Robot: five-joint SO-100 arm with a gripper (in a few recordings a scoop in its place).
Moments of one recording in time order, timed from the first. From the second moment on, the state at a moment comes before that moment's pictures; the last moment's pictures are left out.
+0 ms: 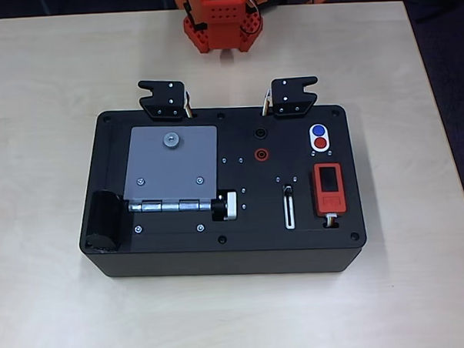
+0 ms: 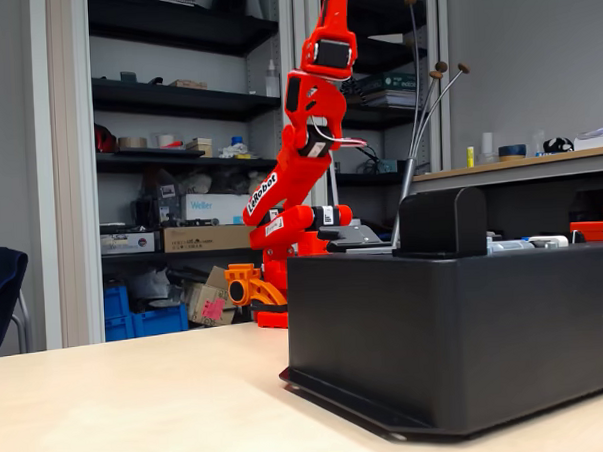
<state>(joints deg) -3.1 190.5 156.2 -29.7 148.6</state>
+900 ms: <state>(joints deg) -13.7 161.6 125.5 59.9 92.9</state>
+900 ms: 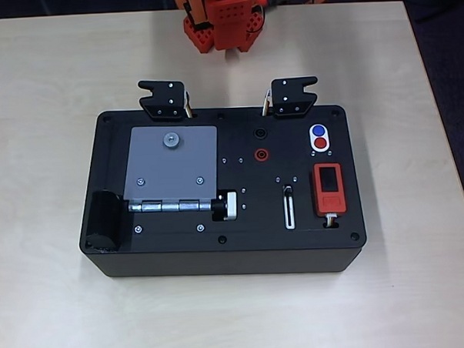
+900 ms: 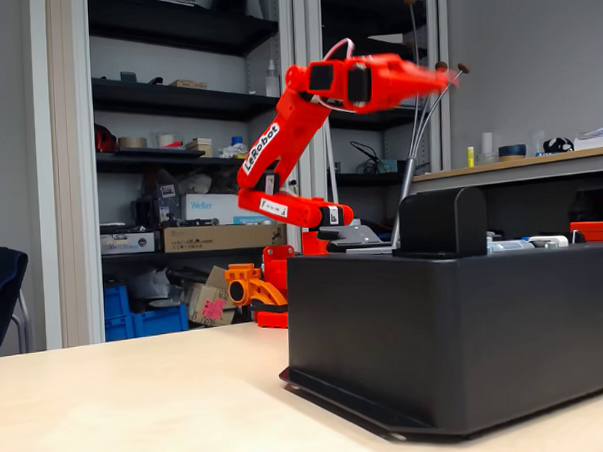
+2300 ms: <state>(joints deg) -18.5 110.4 88.6 80.1 82.2</state>
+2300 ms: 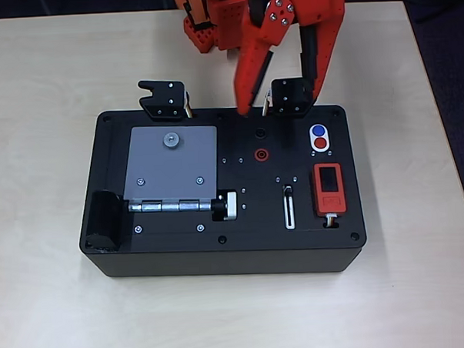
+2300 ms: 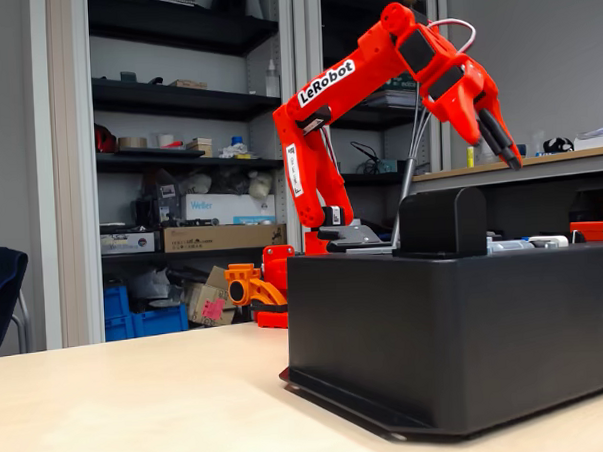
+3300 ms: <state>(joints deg) -22.1 105.7 92.0 73.0 93.3</state>
